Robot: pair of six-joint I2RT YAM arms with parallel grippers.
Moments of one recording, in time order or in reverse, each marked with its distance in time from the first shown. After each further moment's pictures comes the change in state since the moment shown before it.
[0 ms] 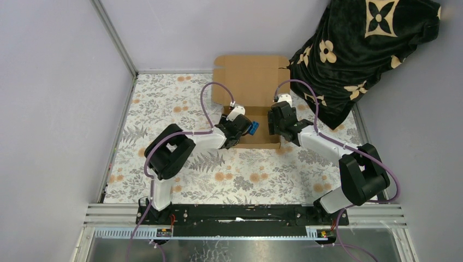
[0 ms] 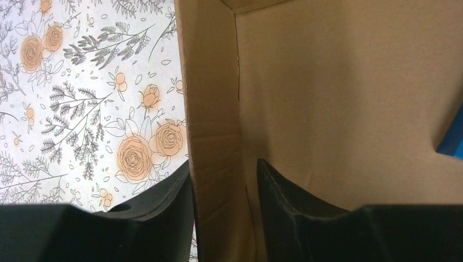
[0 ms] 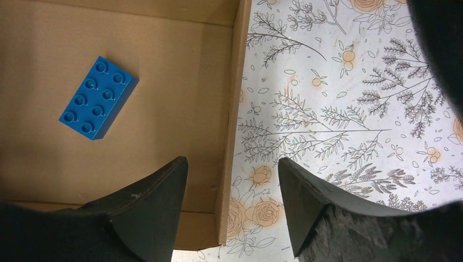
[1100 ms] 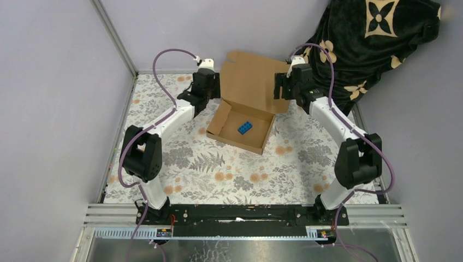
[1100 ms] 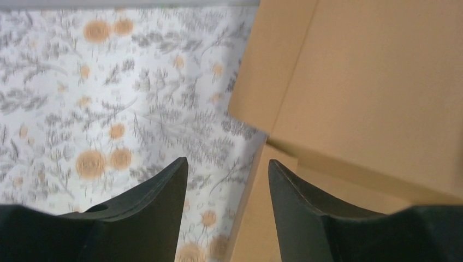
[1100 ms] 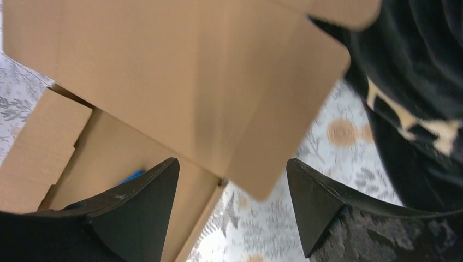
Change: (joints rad) left arm 0.323 -0.190 0.206 0.021 0.353 0.035; right arm -0.225 0.106 0.381 -0.051 -0.301 -0.087
